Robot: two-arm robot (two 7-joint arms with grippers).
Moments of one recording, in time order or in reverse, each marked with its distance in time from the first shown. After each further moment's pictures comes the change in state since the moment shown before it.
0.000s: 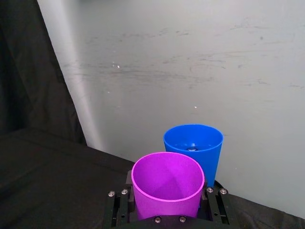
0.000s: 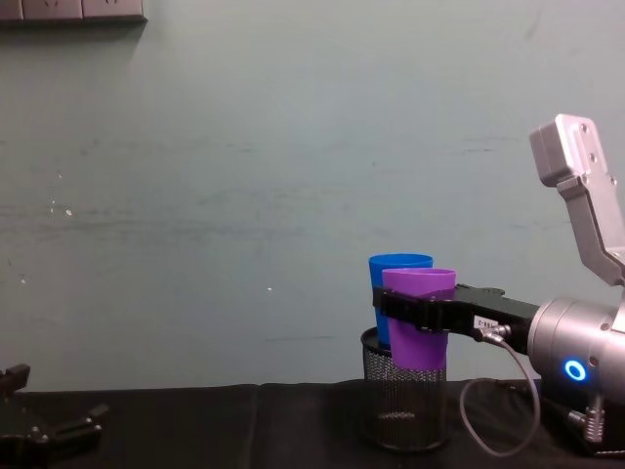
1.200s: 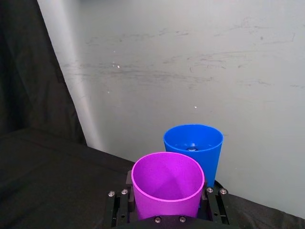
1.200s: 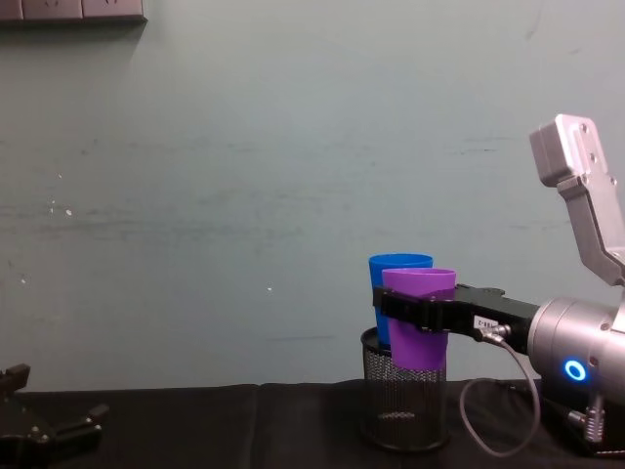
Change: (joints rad) left arm 0.000 0.000 0.000 0.000 0.000 0.000 0.000; right arm 0.000 0.000 0.000 0.000 0.000 0.000 0.000
